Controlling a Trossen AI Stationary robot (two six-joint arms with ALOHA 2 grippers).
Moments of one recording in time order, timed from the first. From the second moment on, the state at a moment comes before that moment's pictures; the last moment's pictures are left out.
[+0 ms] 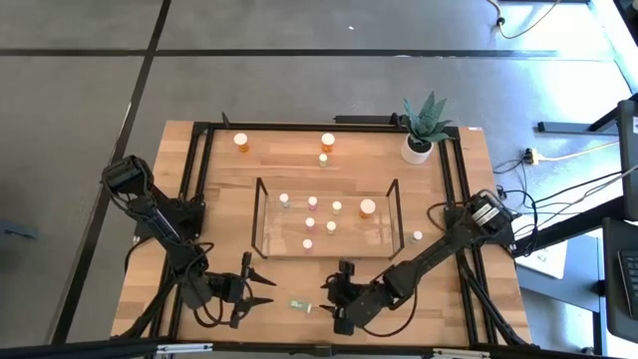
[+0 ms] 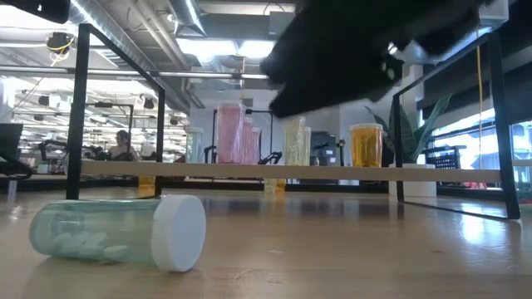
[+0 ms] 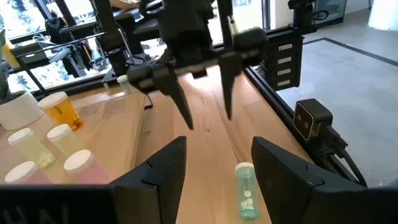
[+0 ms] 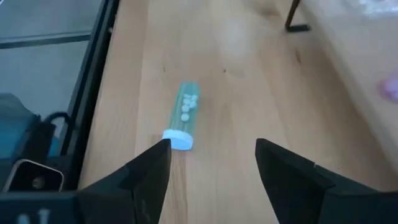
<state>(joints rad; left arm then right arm) -0.95 1.50 0.57 0.61 -0.86 -0.07 0.64 2.00 1.27 -0.02 0.48 0.54</state>
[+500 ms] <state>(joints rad) -0.95 1.50 0.57 0.61 -0.86 -0.07 0.64 2.19 1.27 0.31 0.45 0.39</state>
